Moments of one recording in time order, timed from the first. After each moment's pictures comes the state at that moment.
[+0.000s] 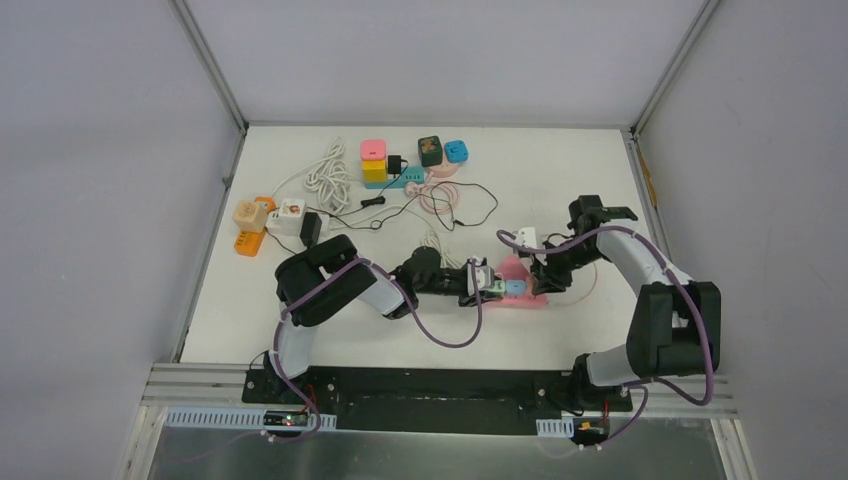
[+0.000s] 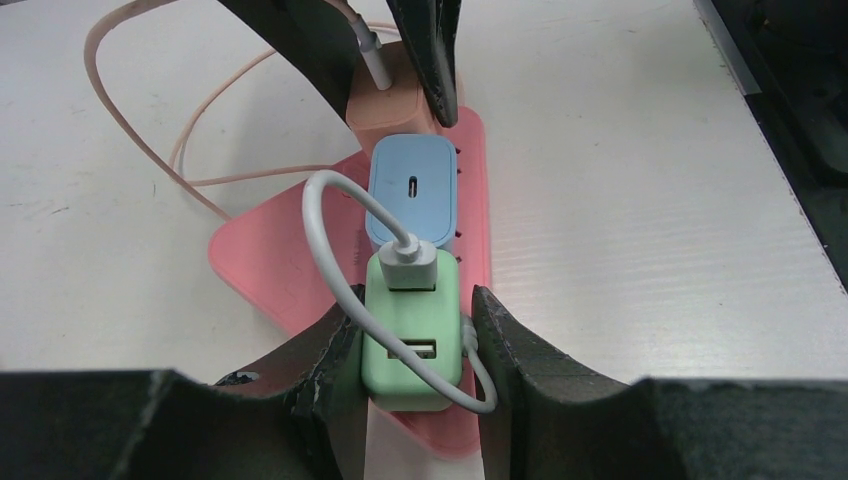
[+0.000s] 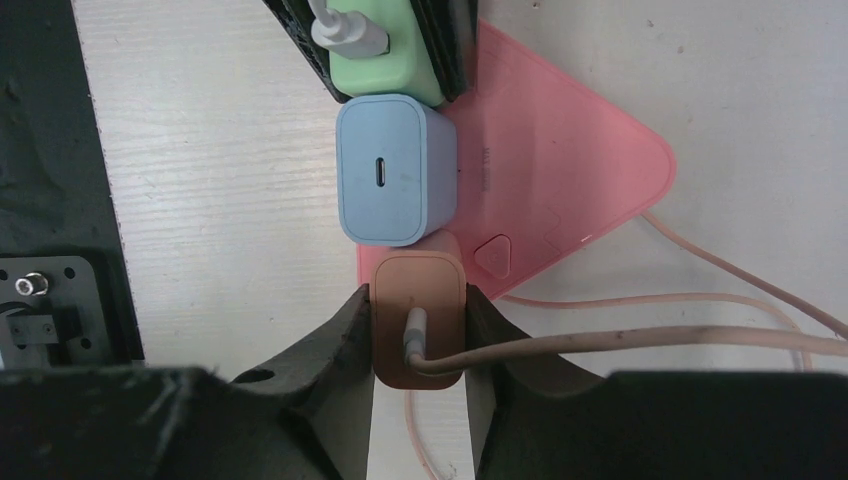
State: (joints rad) left arm -0.96 1.99 0.75 1.19 0.60 0.25; right arm 0.08 1.46 0.97 -1.12 -0.68 -1.45
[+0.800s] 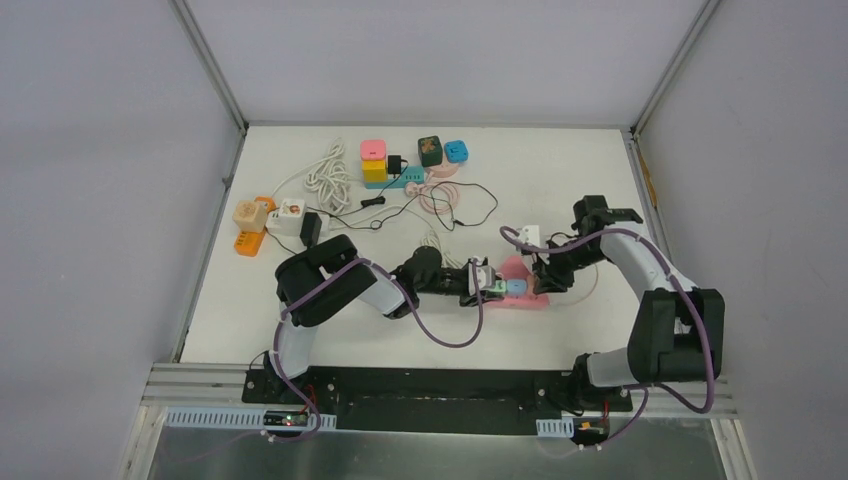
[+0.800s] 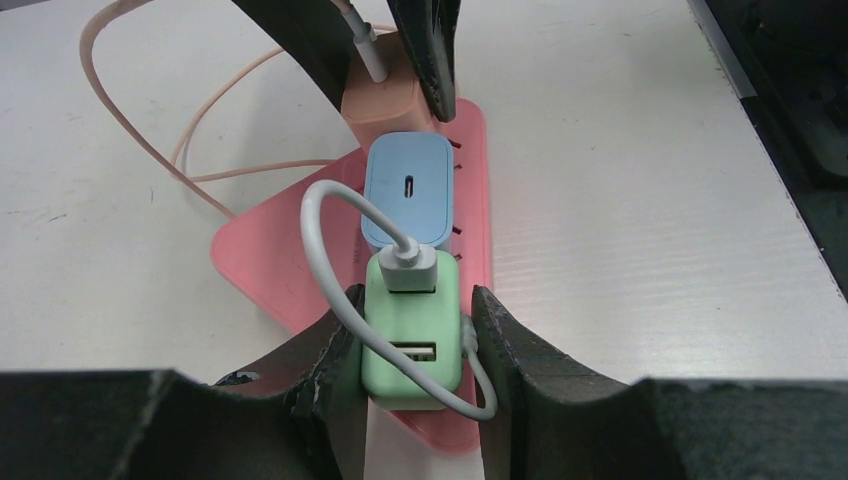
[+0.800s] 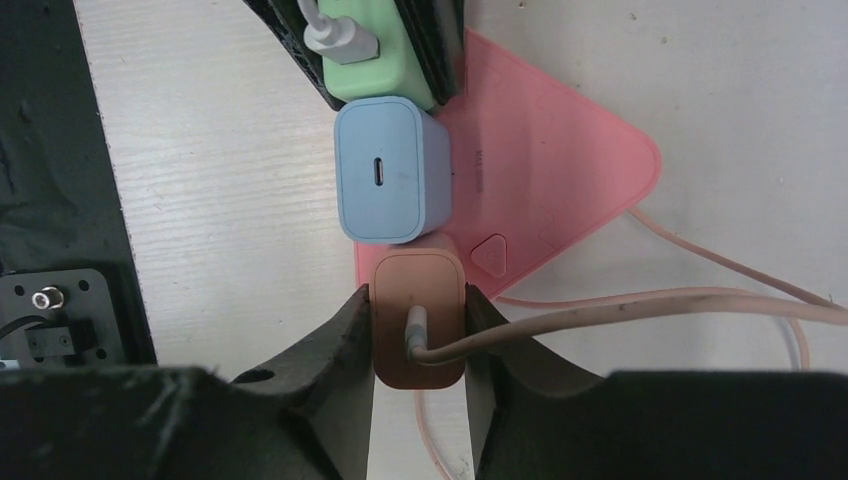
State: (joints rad) left arm -0.96 1.99 0.76 1.18 0.60 0.25; right arm 0.06 1.42 0.95 -1.11 -0.69 -1.40
